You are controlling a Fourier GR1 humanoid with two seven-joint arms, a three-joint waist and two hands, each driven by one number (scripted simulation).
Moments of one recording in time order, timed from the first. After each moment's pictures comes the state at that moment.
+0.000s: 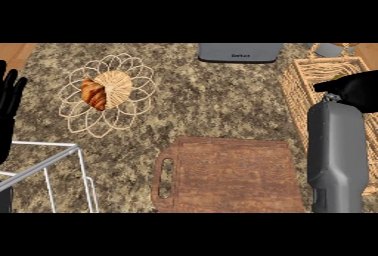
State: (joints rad) left arm -0.14 0.31 0.24 -1.75 0.20 0.01 0.11; right arm -0.77 0.00 -0.66 -1.12 1.91 -0.33 1.18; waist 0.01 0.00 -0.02
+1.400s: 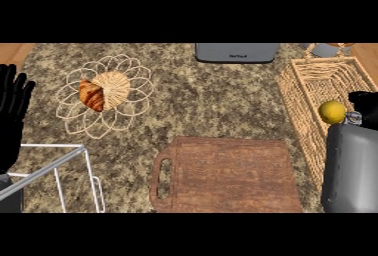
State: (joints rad) left arm -0.14 0.24 0.25 -1.77 0.11 0.00 0.13; right arm -0.59 0.00 -0.55 -1.40 2.06 -0.48 1.20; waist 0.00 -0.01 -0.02
